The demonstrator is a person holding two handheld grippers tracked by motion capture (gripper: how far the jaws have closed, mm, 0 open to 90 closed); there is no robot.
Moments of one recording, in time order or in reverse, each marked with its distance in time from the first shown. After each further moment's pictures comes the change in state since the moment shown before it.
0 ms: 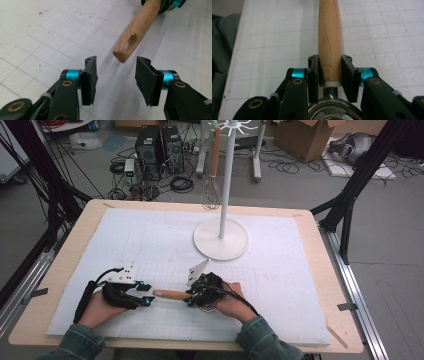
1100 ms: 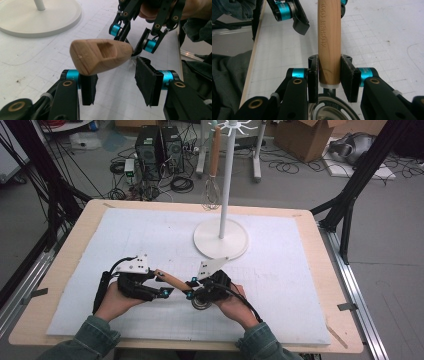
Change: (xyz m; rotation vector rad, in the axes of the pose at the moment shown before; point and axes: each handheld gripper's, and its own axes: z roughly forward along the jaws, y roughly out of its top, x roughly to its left) left arm -0.019 0.062 0.008 -0.172 -0.113 0.023; right arm 0.011 -0.003 -0.030 -0.264 -0.075 0.060
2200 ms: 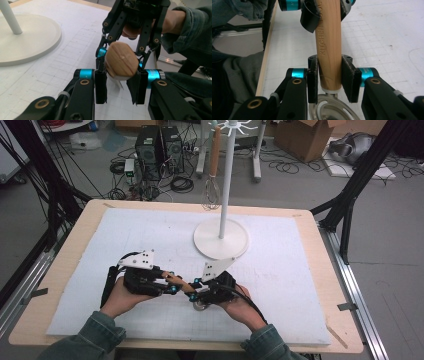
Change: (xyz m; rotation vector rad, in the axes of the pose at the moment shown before) left arm -0.009 0.029 0.006 -0.078 -0.124 0.015; right arm 0.007 0.003 -0.017 -0.028 0.023 -0.015
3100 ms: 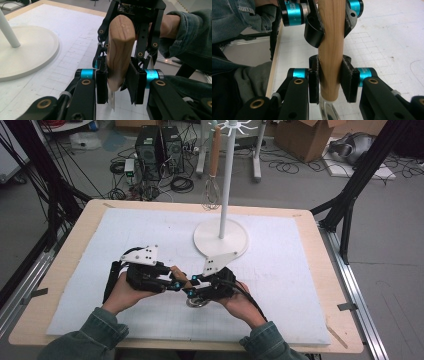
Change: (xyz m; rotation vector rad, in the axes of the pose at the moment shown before) left arm -0.004 0.018 0.002 0.001 -0.017 0.048; right arm -0.004 0.012 -0.006 -0.057 0.049 0.022
